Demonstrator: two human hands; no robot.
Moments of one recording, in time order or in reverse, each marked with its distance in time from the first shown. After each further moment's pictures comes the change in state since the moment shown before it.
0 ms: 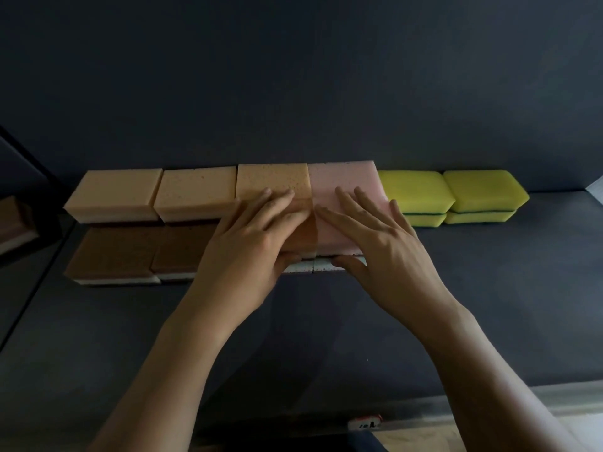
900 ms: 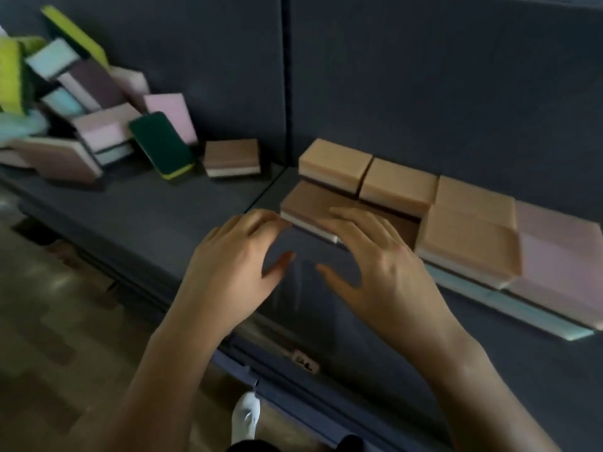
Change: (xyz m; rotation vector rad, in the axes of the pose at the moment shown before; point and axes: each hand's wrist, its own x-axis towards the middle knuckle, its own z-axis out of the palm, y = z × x) left_hand -0.178 -0.076 -0.073 0.140 0.184 -0.565; right_hand 0.026 -0.184 0.038 0.296 -0.037 -0.502
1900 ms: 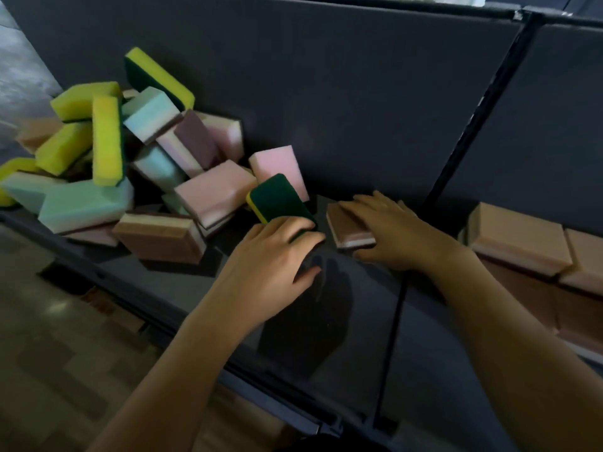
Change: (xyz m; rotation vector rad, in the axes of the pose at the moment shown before) left_hand 0.089 -0.259 -0.033 0.033 -0.042 0.262; right_hand 0.269 -0.043 0.144 -0.215 -0.555 0.197
